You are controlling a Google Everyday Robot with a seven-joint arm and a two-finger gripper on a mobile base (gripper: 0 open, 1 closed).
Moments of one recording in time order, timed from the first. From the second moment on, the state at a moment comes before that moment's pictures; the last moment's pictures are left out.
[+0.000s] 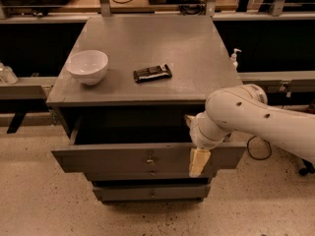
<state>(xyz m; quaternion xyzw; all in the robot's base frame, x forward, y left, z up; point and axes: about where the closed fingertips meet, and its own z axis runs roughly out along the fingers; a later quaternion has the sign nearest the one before) 0.539 -0.116 0.672 -0.71 0.68 -0.02 0.19</state>
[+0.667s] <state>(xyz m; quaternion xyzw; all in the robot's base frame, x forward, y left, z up) 0.509 -0.106 0.668 -0.72 0.67 0.03 0.15</state>
